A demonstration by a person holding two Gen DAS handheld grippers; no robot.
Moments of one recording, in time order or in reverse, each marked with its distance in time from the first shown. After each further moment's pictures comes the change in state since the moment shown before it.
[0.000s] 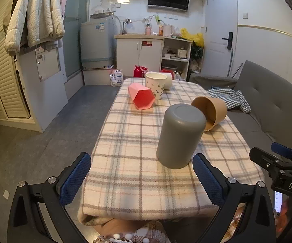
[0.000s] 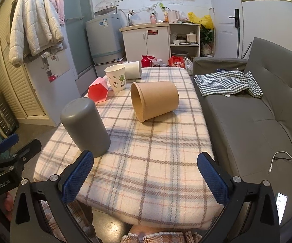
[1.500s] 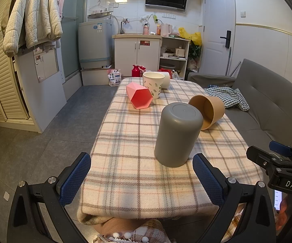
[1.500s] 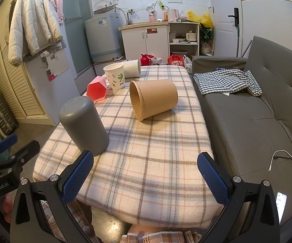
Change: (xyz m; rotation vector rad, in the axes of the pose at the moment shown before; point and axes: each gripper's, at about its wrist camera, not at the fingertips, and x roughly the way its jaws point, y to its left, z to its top) left arm -0.002 0.001 -0.001 0.013 -0.001 -0.014; right arm 0.001 -0.003 -0.001 0.013 0.005 -0.002
